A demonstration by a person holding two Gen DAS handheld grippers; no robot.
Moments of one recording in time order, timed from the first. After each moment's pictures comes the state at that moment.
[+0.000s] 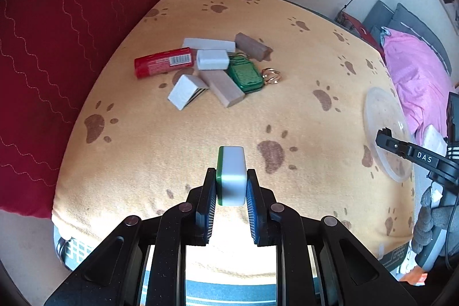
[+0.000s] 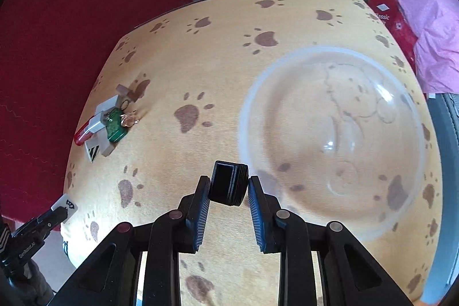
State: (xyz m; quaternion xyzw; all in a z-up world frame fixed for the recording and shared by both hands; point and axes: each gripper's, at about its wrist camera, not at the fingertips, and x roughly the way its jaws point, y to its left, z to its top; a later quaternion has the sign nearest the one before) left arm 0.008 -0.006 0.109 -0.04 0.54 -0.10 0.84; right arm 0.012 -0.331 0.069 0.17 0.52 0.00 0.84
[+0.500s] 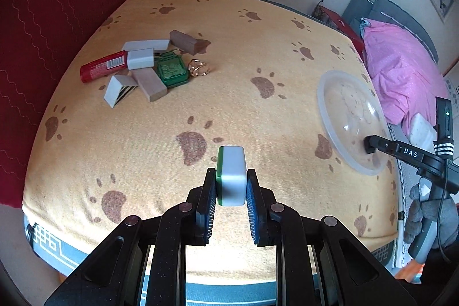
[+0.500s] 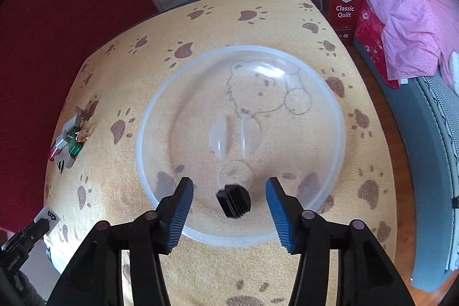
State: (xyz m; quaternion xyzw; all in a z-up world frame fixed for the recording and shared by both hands) left arm -0.015 -0.101 0.115 -0.04 0.53 -0.14 0.84; right arm -0.017 -0.426 0.058 0.18 0.51 -0.05 0.84
